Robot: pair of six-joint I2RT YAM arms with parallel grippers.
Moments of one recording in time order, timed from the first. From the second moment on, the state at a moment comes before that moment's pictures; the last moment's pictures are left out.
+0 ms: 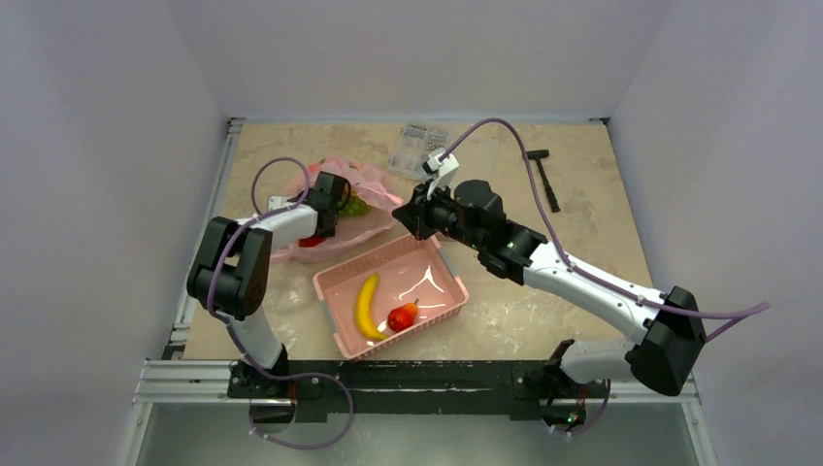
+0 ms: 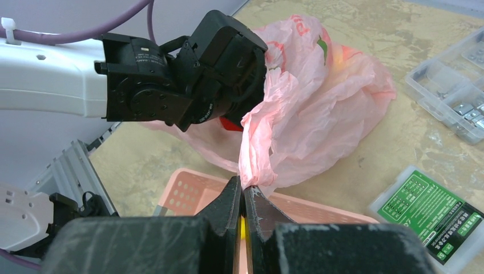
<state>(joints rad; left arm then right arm) -0.31 1.75 1.00 -0.28 -0.55 -1.77 0.86 1.30 1.05 0.04 -0.02 0.33</state>
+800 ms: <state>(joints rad) -0.29 1.48 0.72 0.11 -0.48 -1.44 0.86 1.30 1.05 0.06 -0.03 0.33</state>
